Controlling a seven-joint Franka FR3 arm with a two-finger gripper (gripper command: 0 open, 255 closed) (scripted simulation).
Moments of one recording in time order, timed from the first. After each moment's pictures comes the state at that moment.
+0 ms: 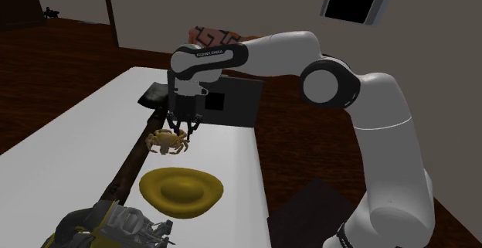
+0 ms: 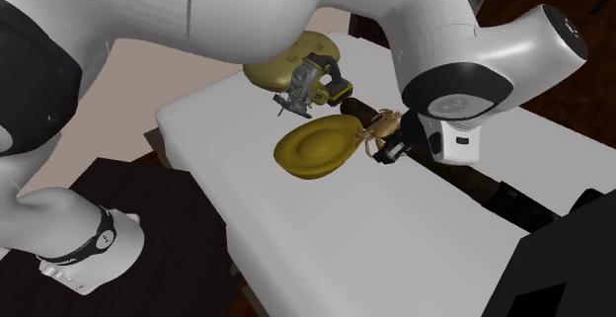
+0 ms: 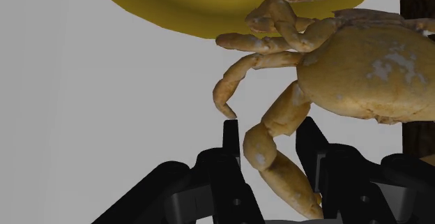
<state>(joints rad) 0.15 0.64 0.19 -1.35 0.21 1.75 0.82</state>
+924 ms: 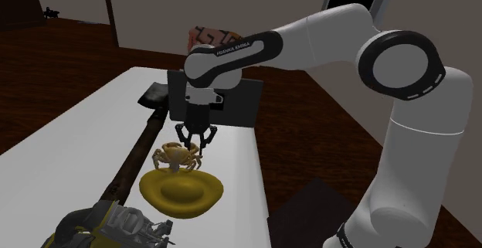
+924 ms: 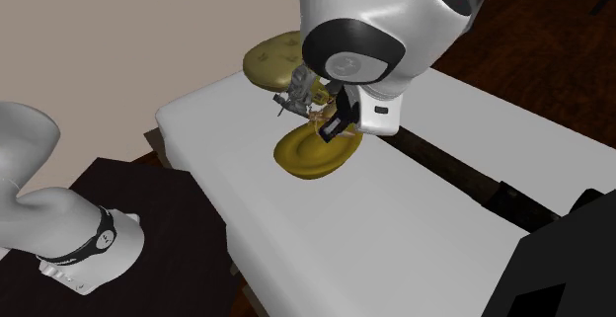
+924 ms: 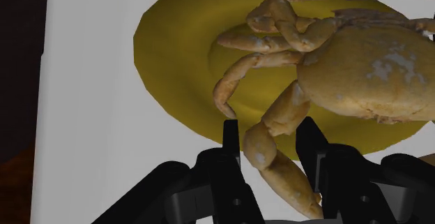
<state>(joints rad) 0.16 0.26 0.24 -1.87 0.30 1.90 0.83</state>
